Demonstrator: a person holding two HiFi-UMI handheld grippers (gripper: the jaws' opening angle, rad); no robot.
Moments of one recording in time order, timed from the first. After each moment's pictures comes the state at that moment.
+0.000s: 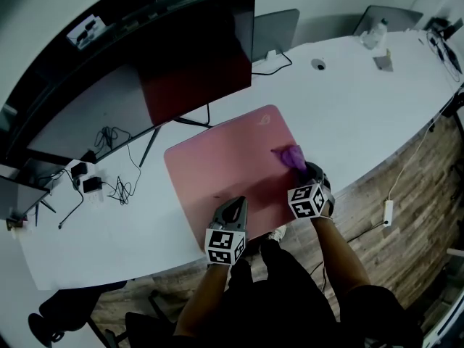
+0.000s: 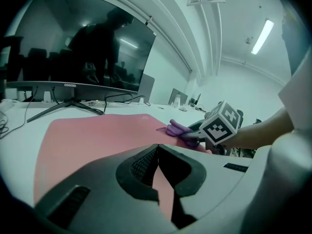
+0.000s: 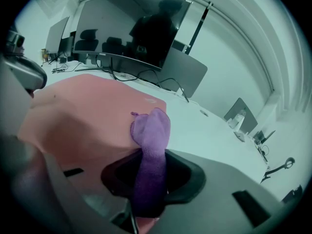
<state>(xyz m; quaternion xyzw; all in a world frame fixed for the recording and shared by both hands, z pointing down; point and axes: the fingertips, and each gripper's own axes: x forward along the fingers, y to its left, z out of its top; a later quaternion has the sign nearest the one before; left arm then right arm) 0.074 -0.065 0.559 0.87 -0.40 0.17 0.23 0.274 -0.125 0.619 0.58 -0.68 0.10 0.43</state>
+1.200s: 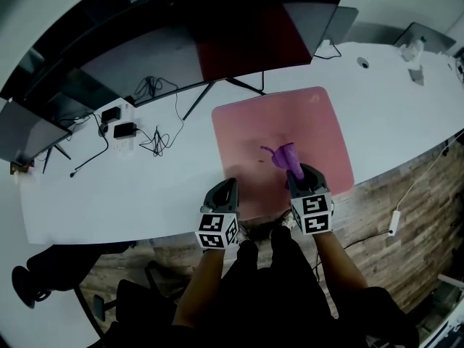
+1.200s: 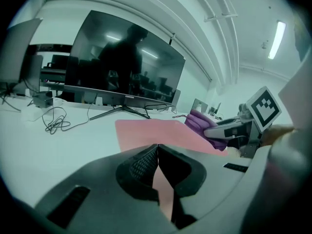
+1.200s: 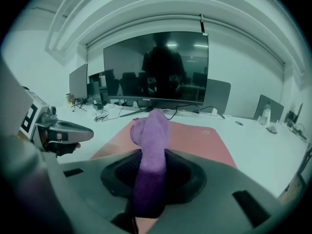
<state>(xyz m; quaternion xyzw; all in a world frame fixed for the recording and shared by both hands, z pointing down) -0.095 -0.028 0.545 0.82 -0.51 0.13 0.24 0.071 -0.054 0.530 0.51 -0.80 0.17 0.27</state>
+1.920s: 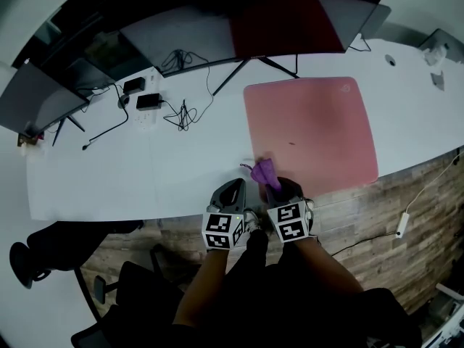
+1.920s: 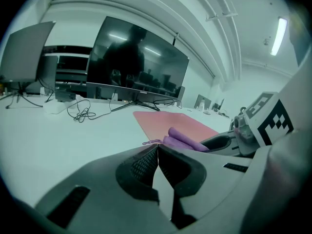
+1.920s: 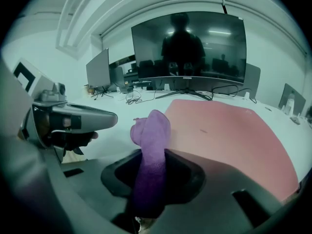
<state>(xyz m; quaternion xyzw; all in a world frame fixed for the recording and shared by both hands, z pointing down) -0.161 0.031 0.564 0.80 -0.52 0.15 0.25 -0.076 0.030 0.601 0.42 -0.83 0.21 0.32</state>
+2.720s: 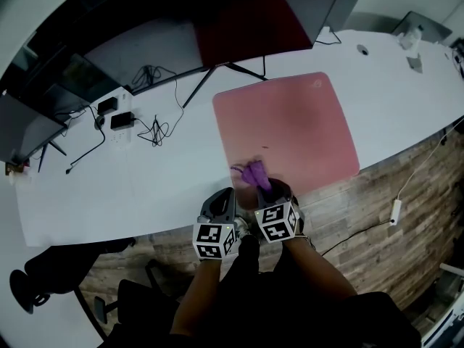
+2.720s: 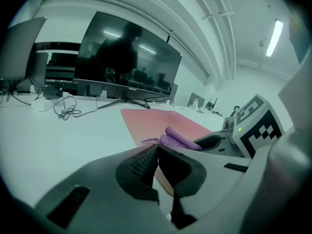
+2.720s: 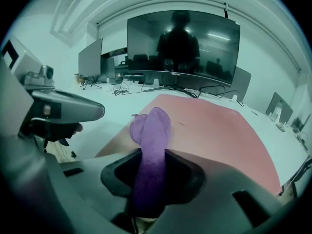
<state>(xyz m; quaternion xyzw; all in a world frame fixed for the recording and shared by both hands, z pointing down) -0.124 0.034 0.569 0.82 -0.50 0.16 0.25 -0.031 0.022 0.618 0.46 -0.79 0.18 0.36</state>
